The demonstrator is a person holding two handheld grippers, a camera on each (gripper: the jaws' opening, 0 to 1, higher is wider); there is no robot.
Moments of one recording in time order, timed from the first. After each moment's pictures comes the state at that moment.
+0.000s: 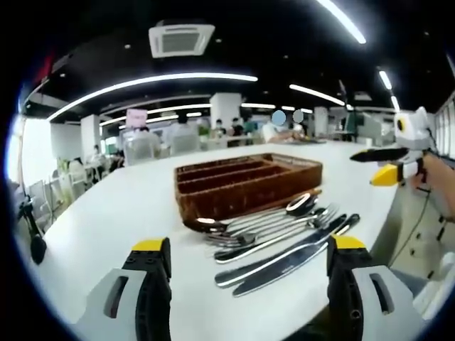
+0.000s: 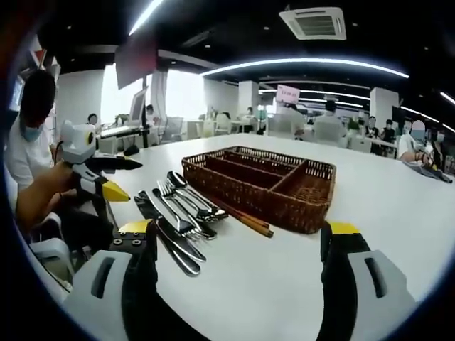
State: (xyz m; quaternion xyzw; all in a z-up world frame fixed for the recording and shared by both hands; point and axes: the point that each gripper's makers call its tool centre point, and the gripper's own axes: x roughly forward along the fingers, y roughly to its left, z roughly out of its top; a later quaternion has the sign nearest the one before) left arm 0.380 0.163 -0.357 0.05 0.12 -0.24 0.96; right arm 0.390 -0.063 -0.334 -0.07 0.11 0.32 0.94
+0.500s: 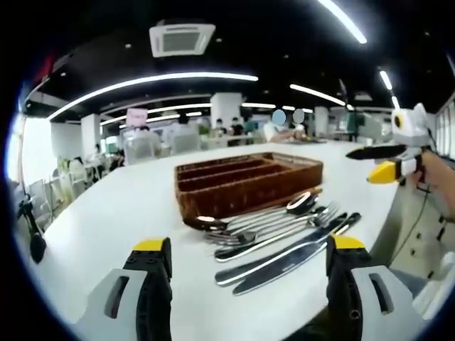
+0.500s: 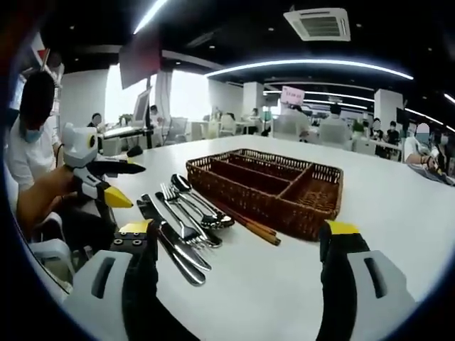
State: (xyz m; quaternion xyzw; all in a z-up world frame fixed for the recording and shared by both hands) left arm 0.381 0.163 -0.361 0.05 0.12 -0.24 0.96; right arm 0.396 -0.050 -0.331 -0.07 0.11 0.33 0.93
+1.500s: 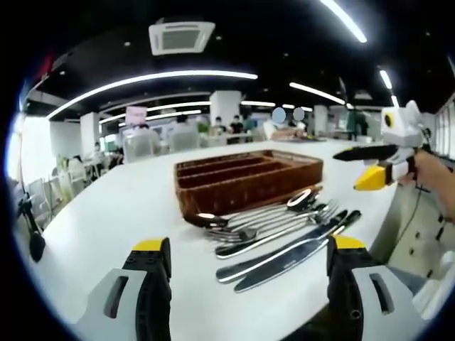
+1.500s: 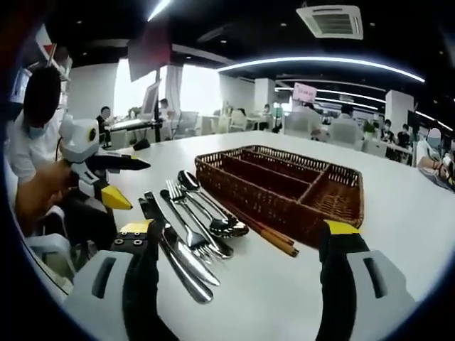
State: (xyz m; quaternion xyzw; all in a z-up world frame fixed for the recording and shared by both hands) left arm 0.381 0.166 -0.364 0.05 0.13 -0.24 0.96; right arm 0.410 -0.017 -0.342 -0.09 0.12 0.36 0.92
